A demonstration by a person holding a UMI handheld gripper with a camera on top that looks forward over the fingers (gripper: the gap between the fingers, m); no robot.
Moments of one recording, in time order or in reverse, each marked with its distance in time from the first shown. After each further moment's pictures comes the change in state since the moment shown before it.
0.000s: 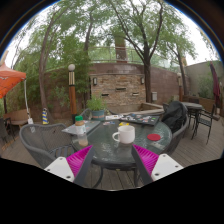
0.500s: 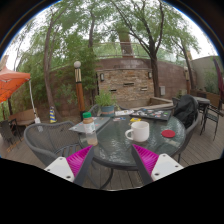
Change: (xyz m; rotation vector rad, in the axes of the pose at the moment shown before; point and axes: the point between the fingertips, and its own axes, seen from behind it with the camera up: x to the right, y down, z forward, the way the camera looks) arm -0.041 0.012 0.042 -0.049 -0.097 0.031
